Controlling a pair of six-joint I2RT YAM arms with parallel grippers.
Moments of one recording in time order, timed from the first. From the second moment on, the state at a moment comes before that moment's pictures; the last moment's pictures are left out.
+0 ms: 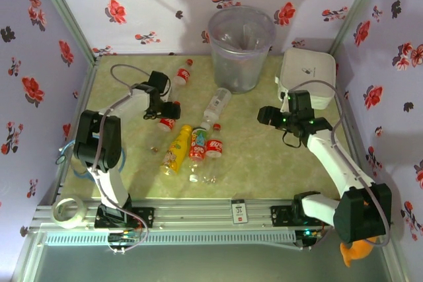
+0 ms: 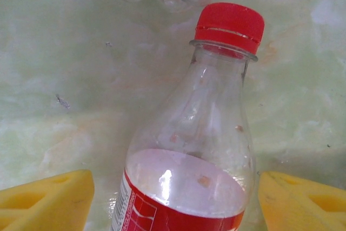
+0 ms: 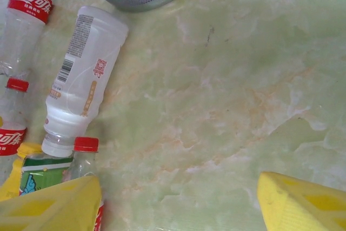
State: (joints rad) left arm -0.34 1.84 1.32 -0.70 0.02 -0.20; right arm 0.21 1.16 0.84 -0.50 -0.23 0.45
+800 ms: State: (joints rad) left arm -0.35 1.80 1.43 -0.84 0.01 -0.18; right arm 0.38 1.30 1.02 -0.47 -0.24 0.45
